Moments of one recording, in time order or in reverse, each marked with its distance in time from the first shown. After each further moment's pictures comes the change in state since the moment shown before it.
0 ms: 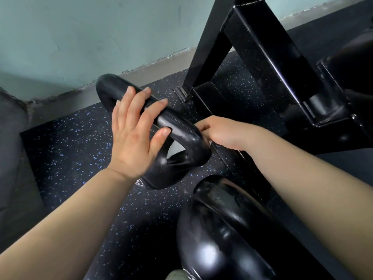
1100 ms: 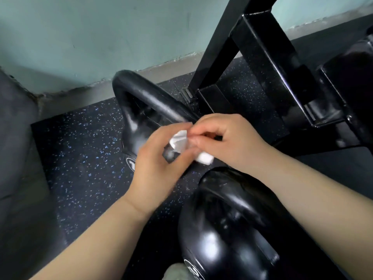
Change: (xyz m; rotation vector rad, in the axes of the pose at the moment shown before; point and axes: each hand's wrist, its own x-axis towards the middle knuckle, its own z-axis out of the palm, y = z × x) left_hand -0.030 0.065 -0.039 -0.703 -0.027 -0.314; right_hand -0.051 -0.035 0.041 -0.108 0.450 -0.461
